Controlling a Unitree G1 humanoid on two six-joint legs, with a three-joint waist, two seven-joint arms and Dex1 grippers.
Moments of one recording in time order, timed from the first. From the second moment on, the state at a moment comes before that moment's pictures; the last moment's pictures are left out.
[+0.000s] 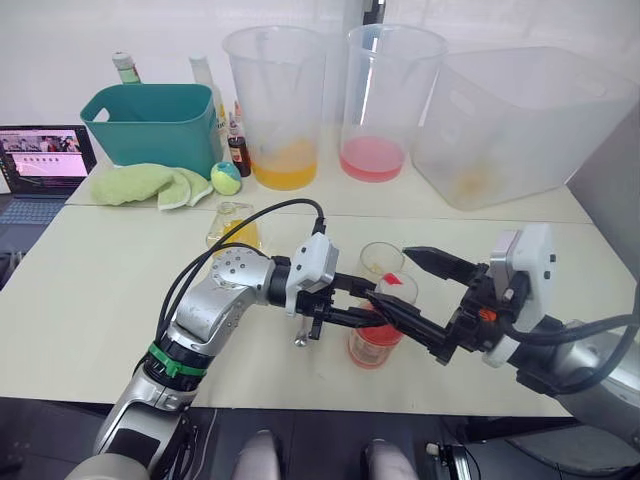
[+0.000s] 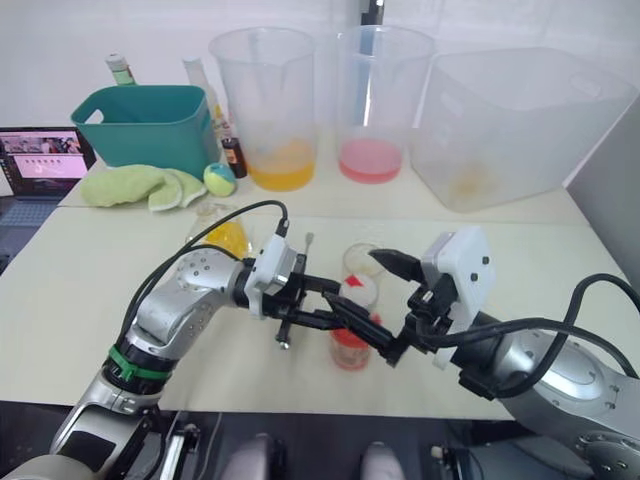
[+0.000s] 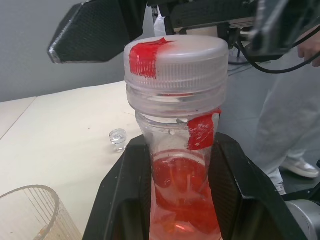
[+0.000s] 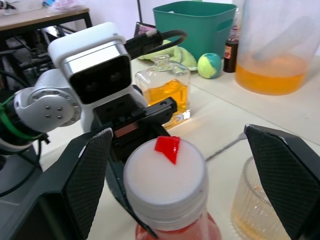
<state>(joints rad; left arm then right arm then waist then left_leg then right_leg) -0.62 0.42 -0.31 -0.16 -0.49 0.33 -1.25 -0.11 -0.88 -0.32 -0.99 1.40 0.80 0.01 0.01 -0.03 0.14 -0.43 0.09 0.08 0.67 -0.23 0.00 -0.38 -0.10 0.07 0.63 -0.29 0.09</state>
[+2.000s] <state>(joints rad) -0.63 0.41 -0.32 -0.14 -0.48 0.35 -1.26 -0.21 -0.98 -0.36 -0.70 1.26 0.87 0.67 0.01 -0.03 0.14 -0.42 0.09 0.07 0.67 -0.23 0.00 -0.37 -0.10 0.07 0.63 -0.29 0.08</state>
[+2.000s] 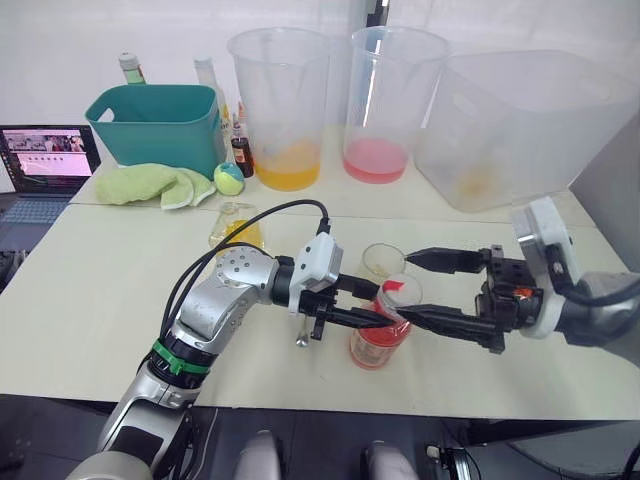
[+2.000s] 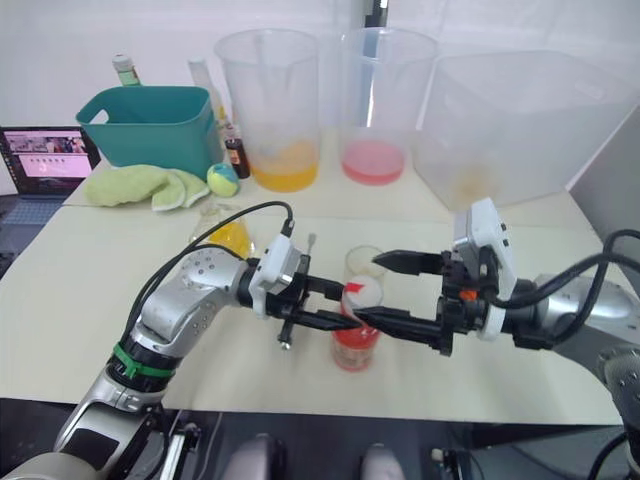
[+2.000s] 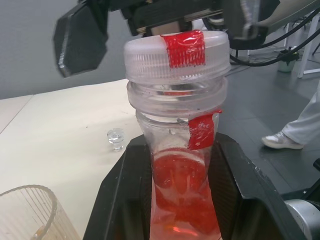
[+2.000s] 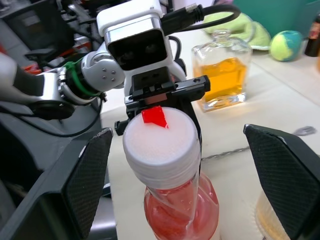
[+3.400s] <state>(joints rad) -0.63 0.41 -0.32 -0.12 -0.47 0.33 -1.26 -0.07 -0.93 -0.32 -0.89 1.29 0.77 0.34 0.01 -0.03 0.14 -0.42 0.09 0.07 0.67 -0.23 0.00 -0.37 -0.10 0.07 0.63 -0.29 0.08</state>
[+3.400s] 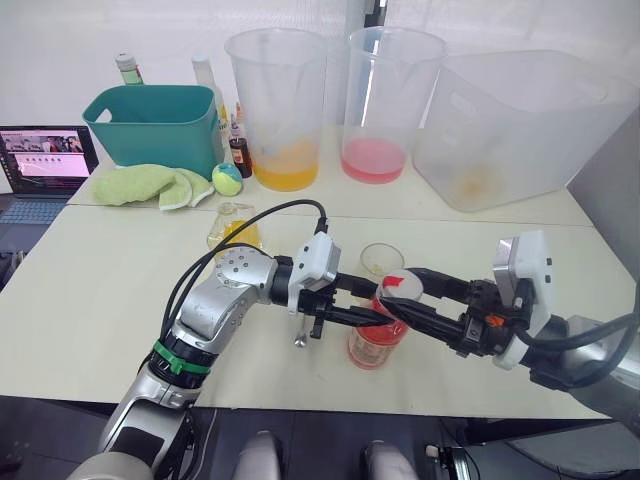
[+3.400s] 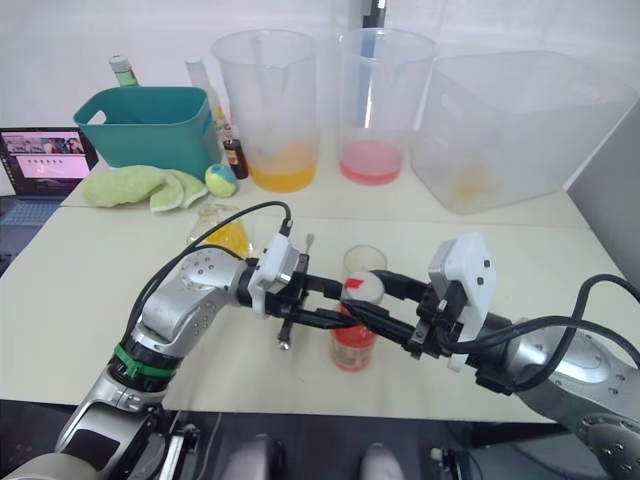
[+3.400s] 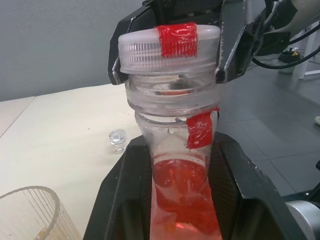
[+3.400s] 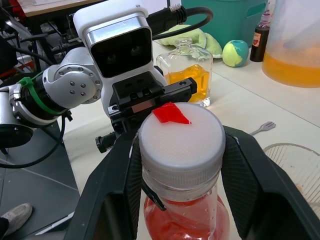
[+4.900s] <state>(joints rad) -0.62 0.41 -0.31 -0.11 -0.48 0.29 -1.29 -0.26 -1.12 -0.43 -0.56 1.20 0.84 0.87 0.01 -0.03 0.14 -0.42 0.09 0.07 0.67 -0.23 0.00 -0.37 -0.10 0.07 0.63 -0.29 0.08</state>
